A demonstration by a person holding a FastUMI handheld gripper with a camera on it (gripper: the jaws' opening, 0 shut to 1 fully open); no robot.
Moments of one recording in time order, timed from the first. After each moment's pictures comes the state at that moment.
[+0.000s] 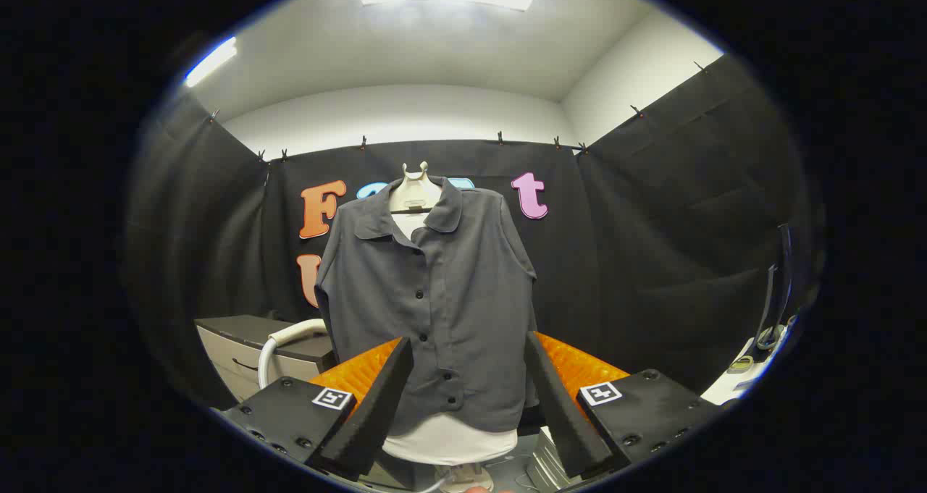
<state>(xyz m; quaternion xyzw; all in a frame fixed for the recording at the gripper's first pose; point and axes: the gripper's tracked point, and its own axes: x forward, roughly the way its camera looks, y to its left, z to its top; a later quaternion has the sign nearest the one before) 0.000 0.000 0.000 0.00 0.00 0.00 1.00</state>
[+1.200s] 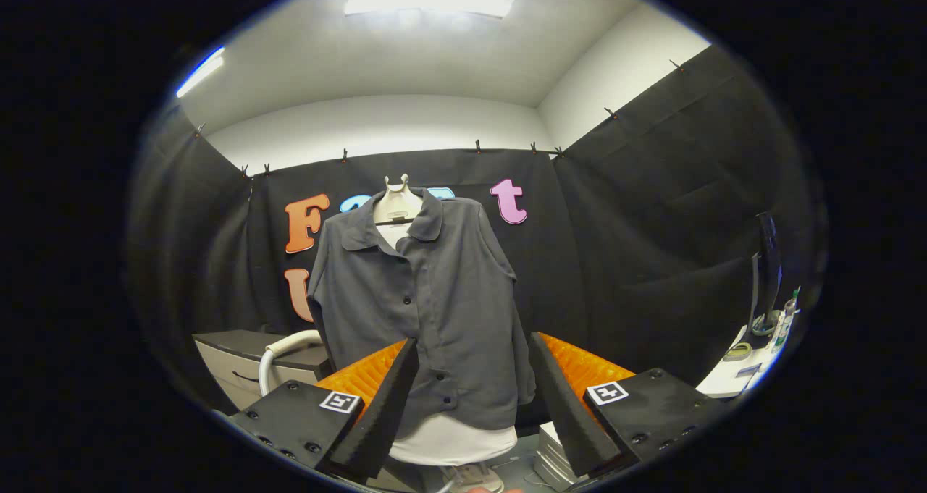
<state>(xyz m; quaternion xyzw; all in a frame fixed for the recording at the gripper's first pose) -0.034 -0.011 0.011 0.03 -0.01 -0.03 1.00</state>
